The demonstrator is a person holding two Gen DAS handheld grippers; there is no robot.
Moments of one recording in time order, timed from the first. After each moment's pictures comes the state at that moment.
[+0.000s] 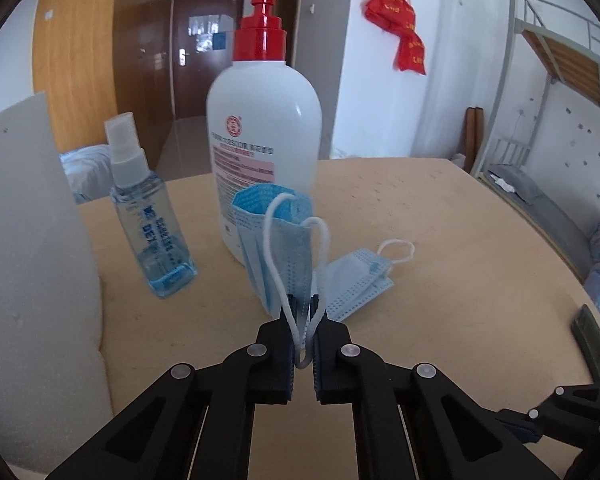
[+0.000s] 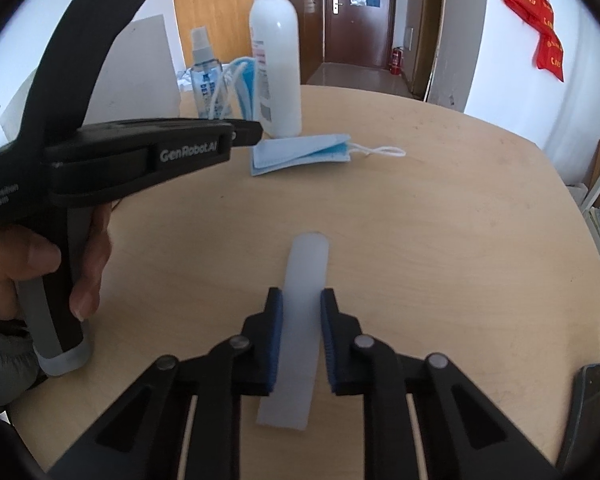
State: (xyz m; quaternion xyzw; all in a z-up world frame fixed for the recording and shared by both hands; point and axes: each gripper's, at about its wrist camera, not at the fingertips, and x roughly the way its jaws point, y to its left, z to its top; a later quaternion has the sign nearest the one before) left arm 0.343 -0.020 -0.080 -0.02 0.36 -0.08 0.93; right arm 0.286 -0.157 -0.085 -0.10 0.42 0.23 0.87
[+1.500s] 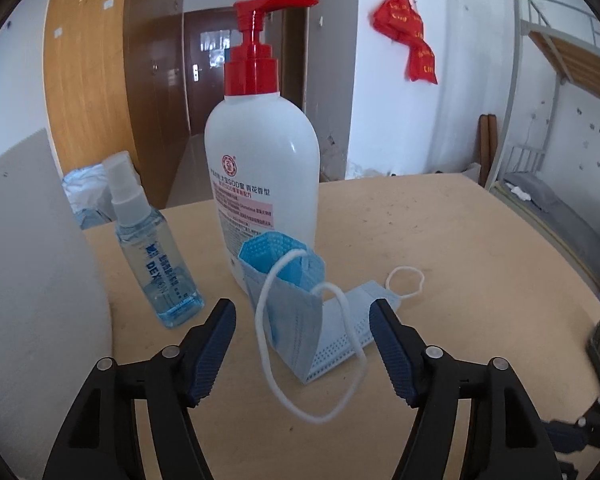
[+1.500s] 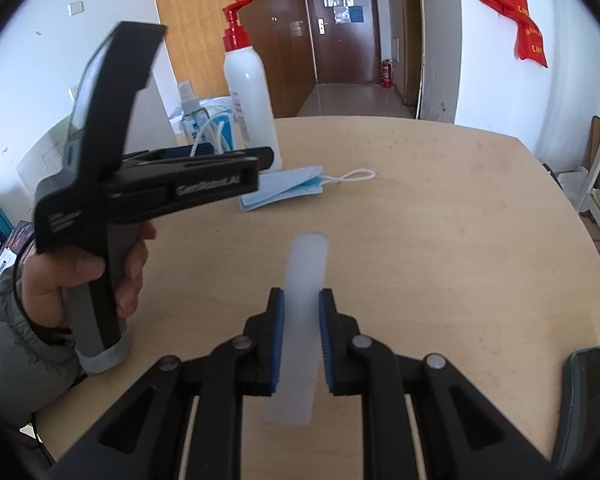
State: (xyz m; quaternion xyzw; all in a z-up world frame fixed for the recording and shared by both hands) left arm 0.362 -0.036 -0.072 -0.01 0.33 -0.04 0.94; right arm 0.284 -0.190 -0.060 -0.03 0.39 0.24 0.89
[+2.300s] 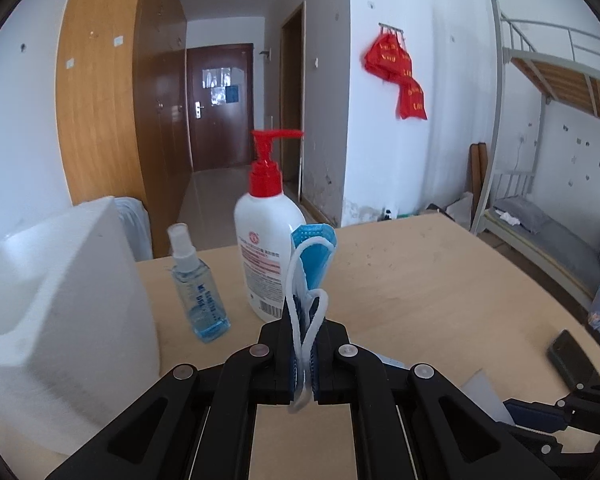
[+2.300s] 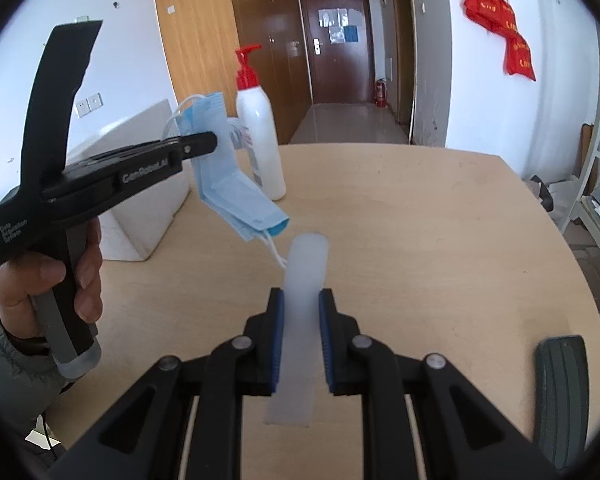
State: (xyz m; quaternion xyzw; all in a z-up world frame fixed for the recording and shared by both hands) left arm 0.288 -0.032 -0.013 0.00 0.26 -0.04 0.96; right arm 0.250 -0.201 -0.037 -0.03 0.36 0.23 0.90
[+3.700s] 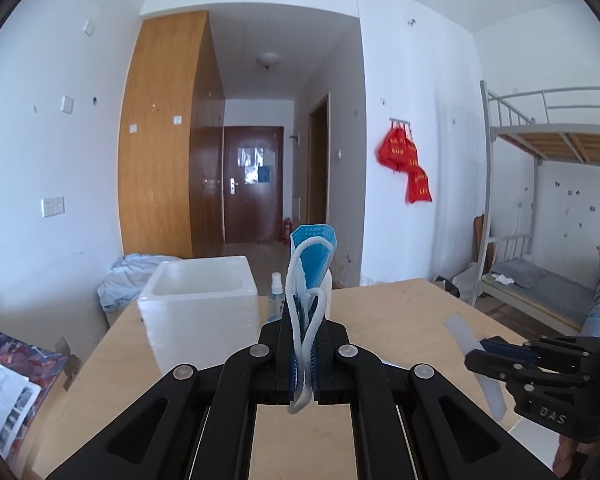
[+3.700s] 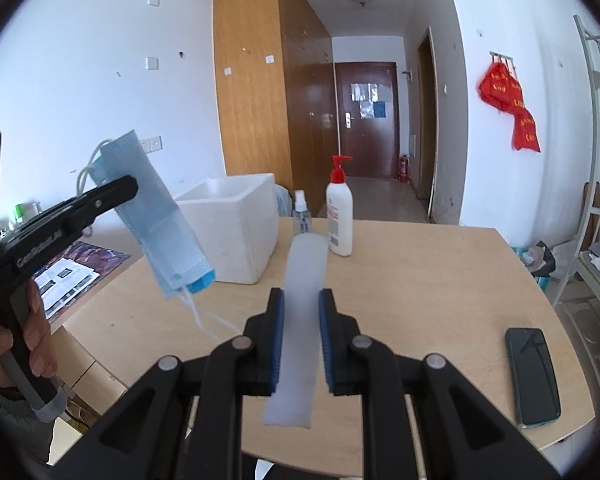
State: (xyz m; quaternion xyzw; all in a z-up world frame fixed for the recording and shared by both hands) left arm 0.007 -0.001 0.061 -0.01 0.10 0.01 0.99; right arm 0.097 -0.194 0.027 -0.03 0.22 0.28 0.93
